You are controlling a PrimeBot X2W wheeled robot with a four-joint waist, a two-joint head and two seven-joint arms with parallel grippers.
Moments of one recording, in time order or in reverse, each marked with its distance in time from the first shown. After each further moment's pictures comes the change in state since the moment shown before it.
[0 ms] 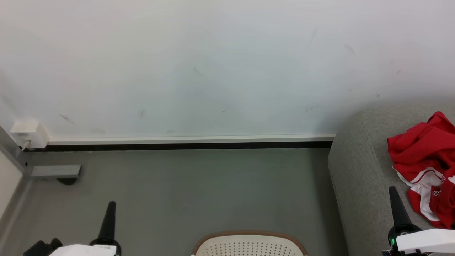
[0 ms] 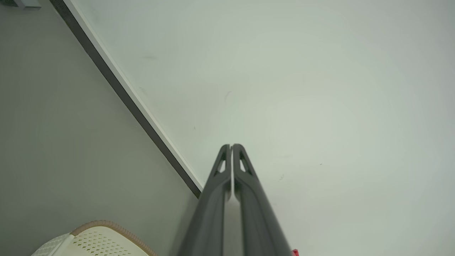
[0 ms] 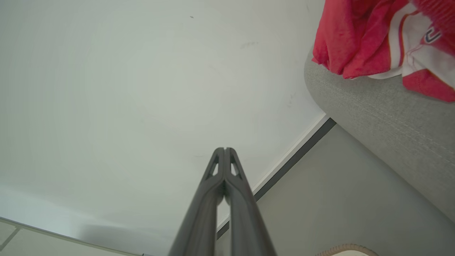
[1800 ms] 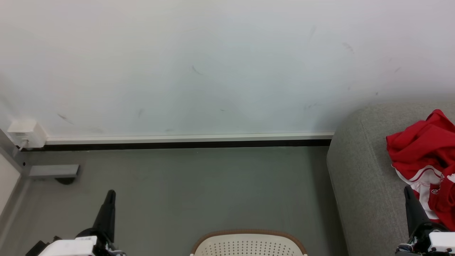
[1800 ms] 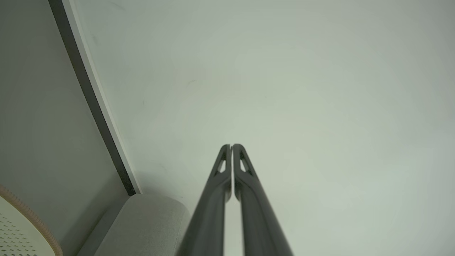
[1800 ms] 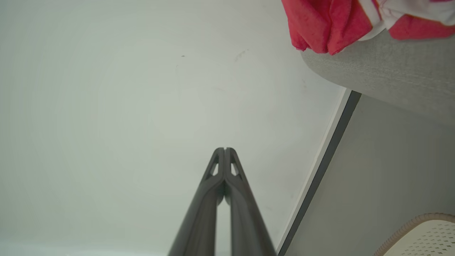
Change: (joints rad) left arm -0.030 0.000 0.018 -0.021 -0.435 -0.010 0.114; right arm 0.006 0.034 -0.128 -0.026 0.366 0.000 0.119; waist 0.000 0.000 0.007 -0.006
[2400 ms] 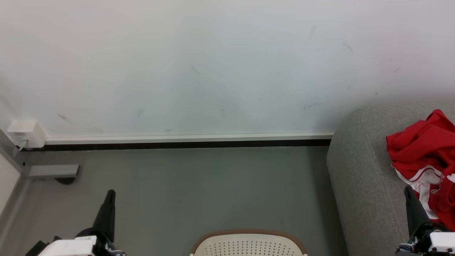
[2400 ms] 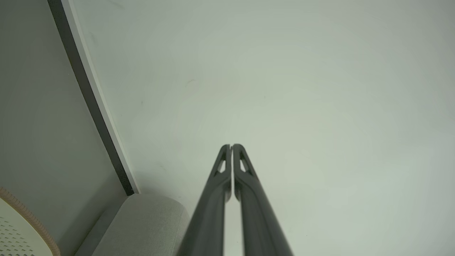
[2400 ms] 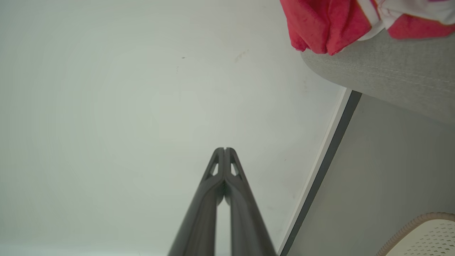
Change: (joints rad) left arm -0.001 0.000 0.000 -0.001 -0.010 0.000 0.001; right arm 0.000 0.002 -0.006 -0.001 0.014 0.000 0.004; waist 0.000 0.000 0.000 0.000
